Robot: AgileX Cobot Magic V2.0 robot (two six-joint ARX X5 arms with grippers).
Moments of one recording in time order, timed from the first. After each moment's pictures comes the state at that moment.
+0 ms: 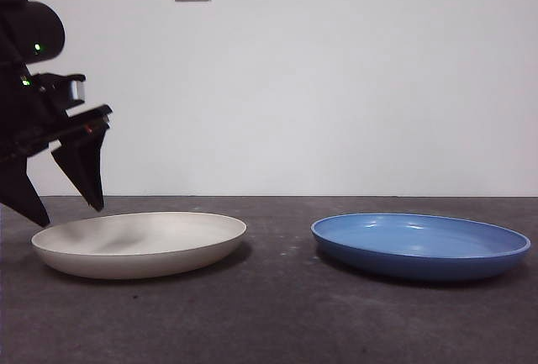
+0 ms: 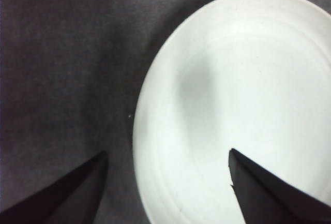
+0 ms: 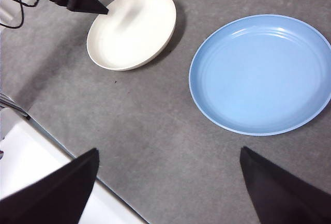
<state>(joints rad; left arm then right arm) -0.13 1.66 1.08 -0.54 0.26 -0.02 0.11 0.66 0.93 -1.06 -0.60 -0.04</state>
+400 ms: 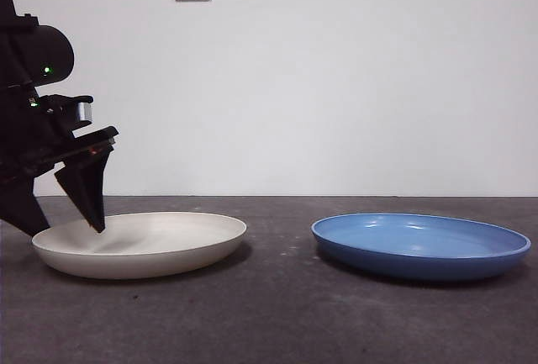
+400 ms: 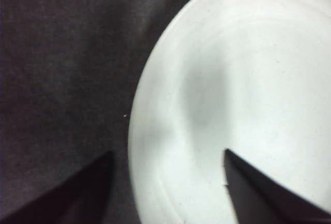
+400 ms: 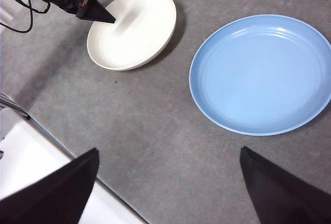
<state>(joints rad) -0.14 1.72 1.08 -0.53 0.26 -0.02 0.11 0.66 0.93 -1.06 -0.60 -0.04</state>
